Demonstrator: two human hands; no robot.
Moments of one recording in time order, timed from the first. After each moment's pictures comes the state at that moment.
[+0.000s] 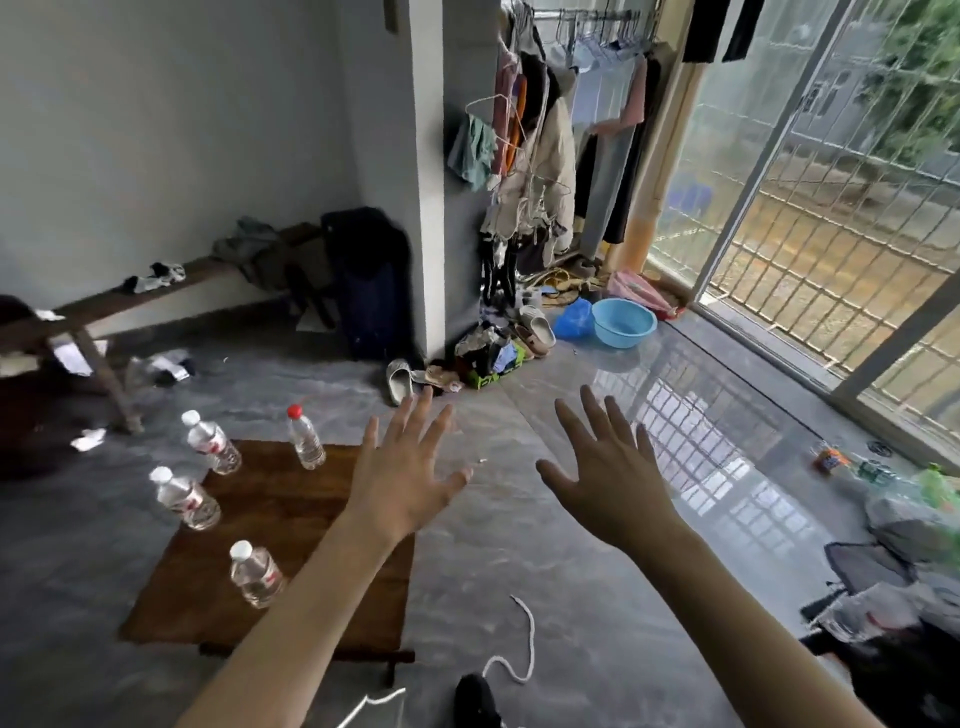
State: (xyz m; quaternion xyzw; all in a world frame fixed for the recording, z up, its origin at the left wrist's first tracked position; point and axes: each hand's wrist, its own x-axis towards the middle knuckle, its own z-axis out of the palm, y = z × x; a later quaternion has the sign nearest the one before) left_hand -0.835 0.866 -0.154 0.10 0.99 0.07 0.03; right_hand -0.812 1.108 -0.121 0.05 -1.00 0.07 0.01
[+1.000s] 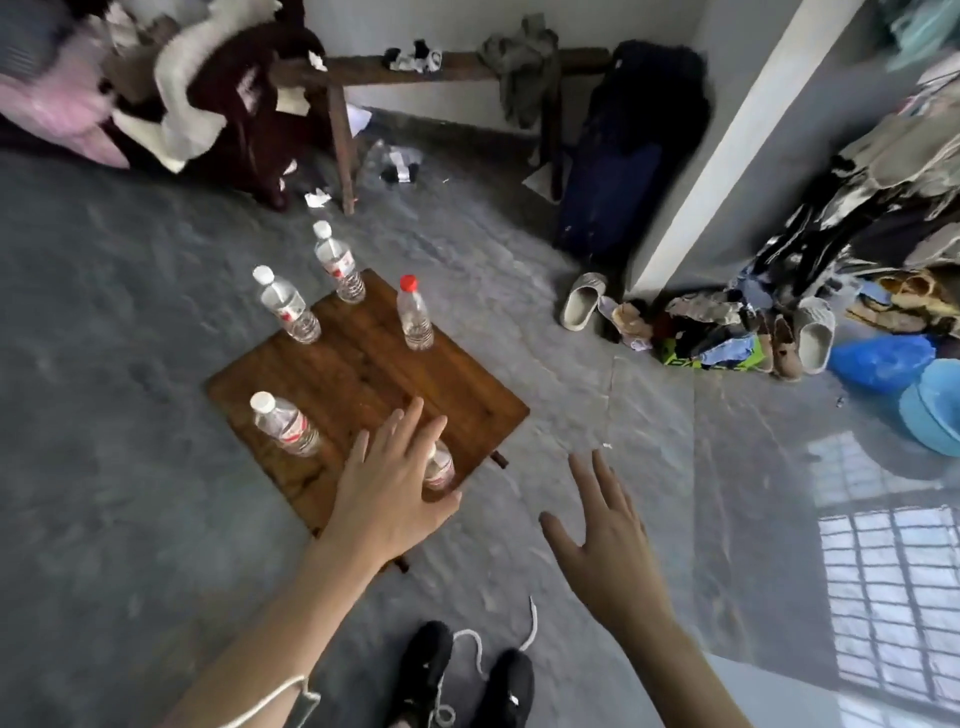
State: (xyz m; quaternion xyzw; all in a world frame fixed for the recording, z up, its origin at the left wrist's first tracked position) left_hand -0.933 0.869 -0.352 -0.25 0.96 0.12 0.08; right_hand -1.051 1.089 -0.348 0.26 -0.91 0.22 -0.23
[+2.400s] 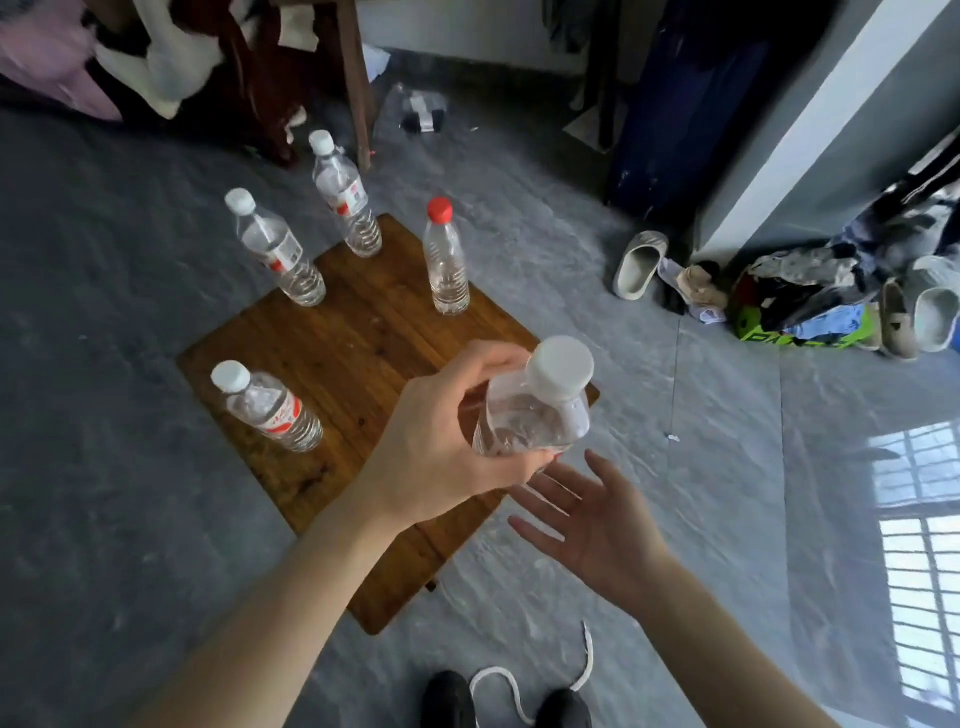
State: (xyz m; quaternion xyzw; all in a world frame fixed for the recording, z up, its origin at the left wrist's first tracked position) left_hand -0.981 0.809 -0.420 -0.11 0.85 0.48 -0.18; right_hand -1.076 0.985 -0.509 -0.21 -0.42 0.68 -0.56
